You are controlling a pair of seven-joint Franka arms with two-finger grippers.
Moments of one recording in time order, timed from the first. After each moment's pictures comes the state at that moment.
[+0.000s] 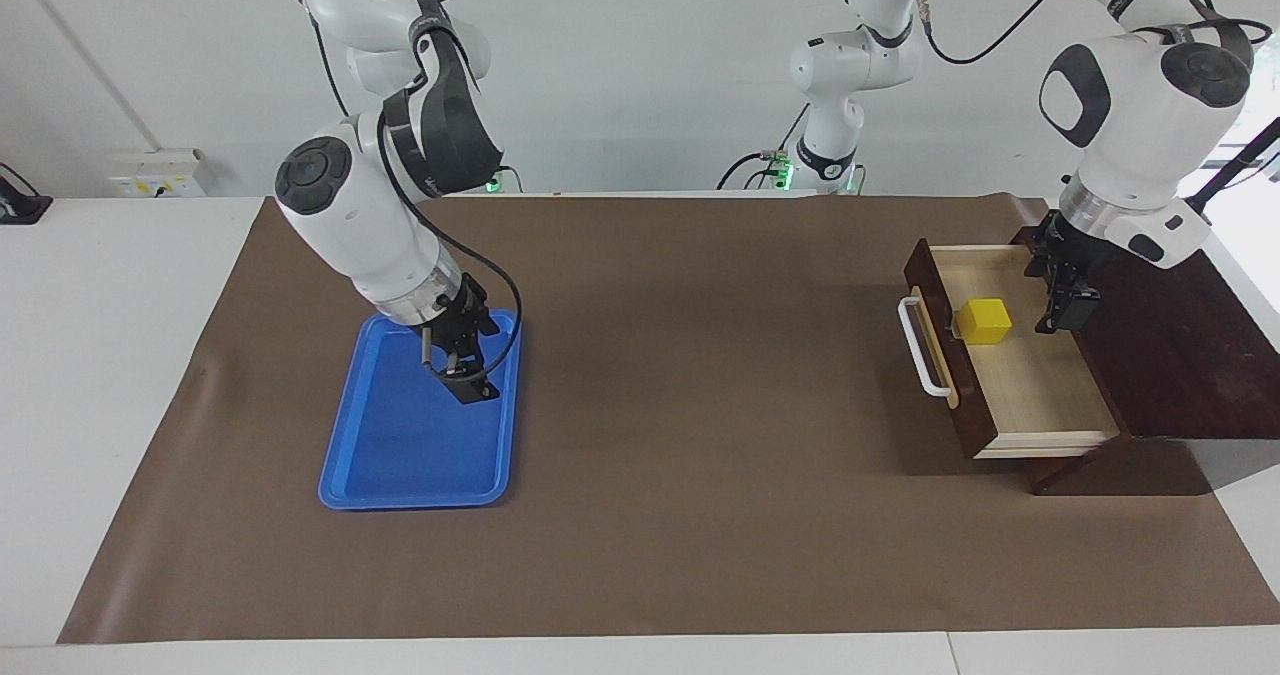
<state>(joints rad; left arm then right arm) 0.11 0.05 -0.07 -1.82 0.11 1.94 -1.47 0.19 0.41 0.00 -1.38 0.37 1.81 1.59</state>
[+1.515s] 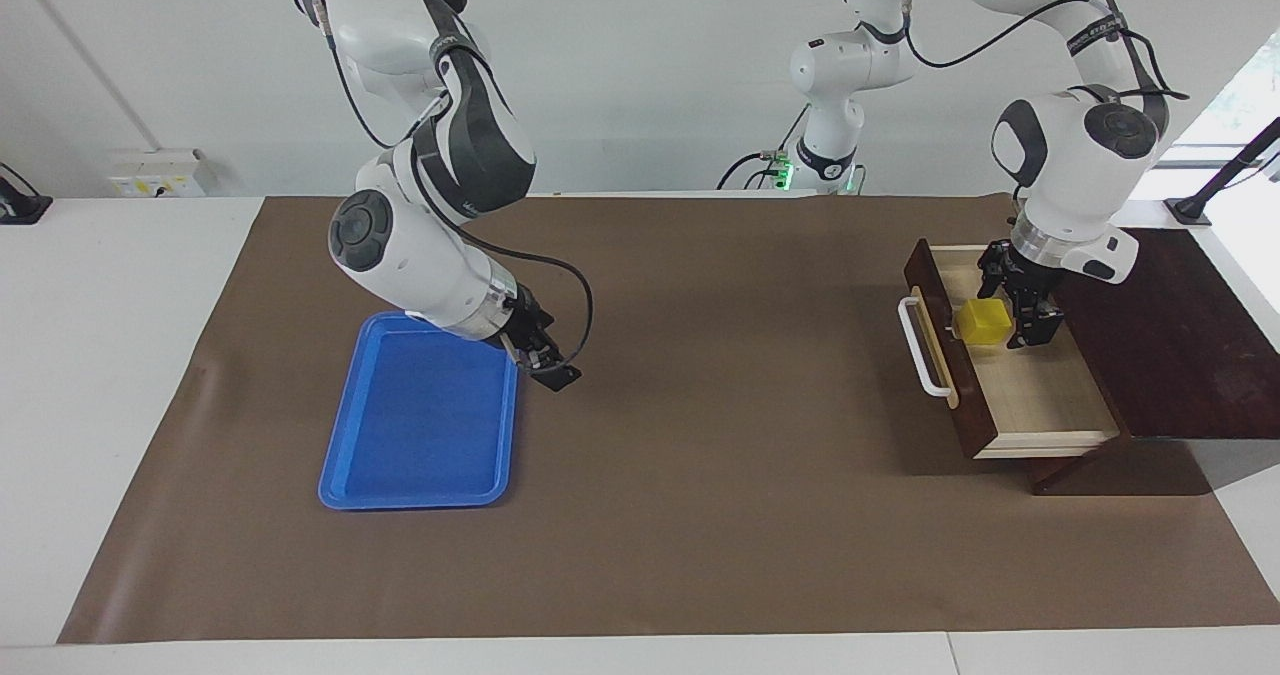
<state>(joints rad) 0.13 0.01 -0.07 -2.05 0.11 2.13 -1.60 0.23 0.46 0.03 -1.37 0.46 1.74 1.29</state>
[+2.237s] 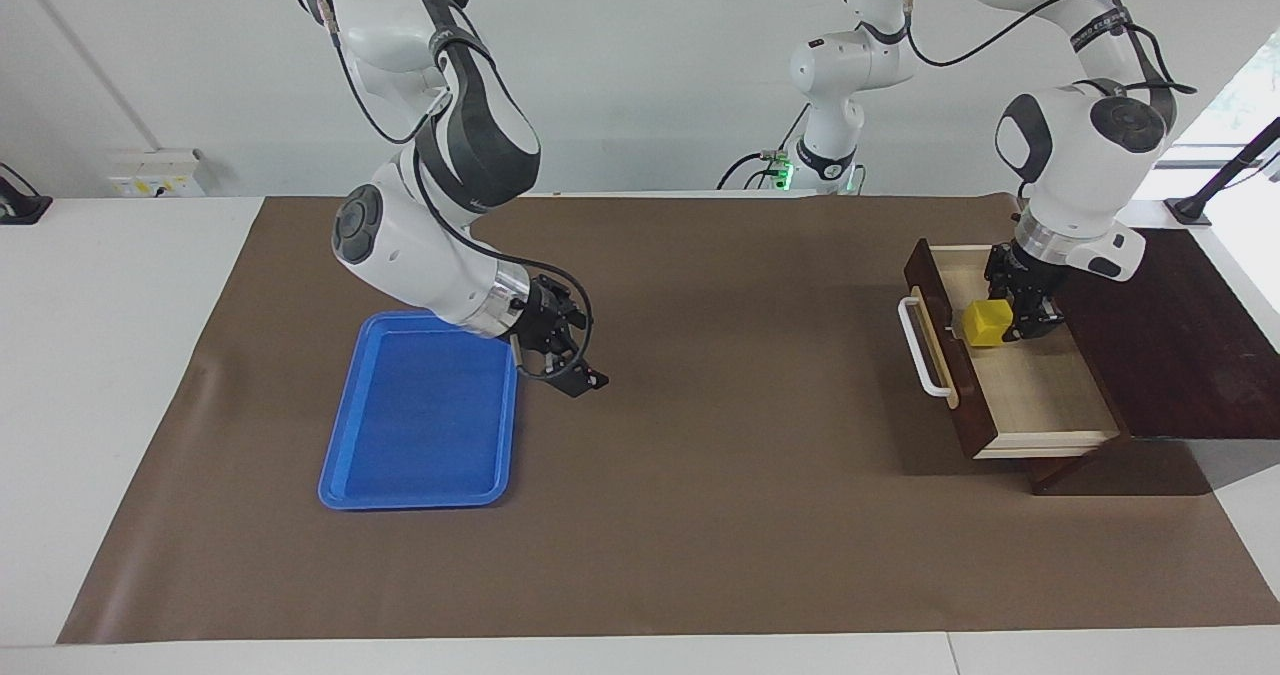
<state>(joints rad) 0.13 0.02 -0.08 -1.97 0.11 2.05 -1.59 0.27 0.45 0.03 -1.40 0.64 1.88 1.49</state>
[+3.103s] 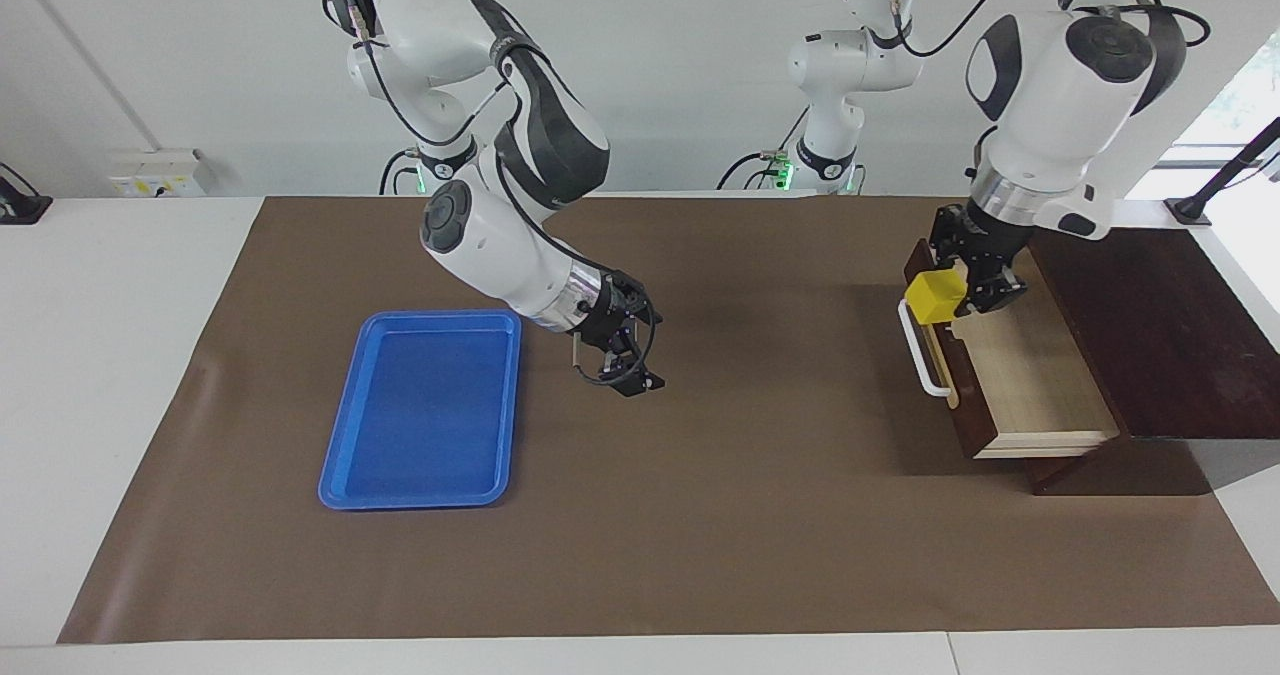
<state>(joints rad) -0.19 0.09 -0.10 -1.66 0.05 1.76 -2.06 0.39 0.48 0.03 -1.42 0.67 2.06 1.76</state>
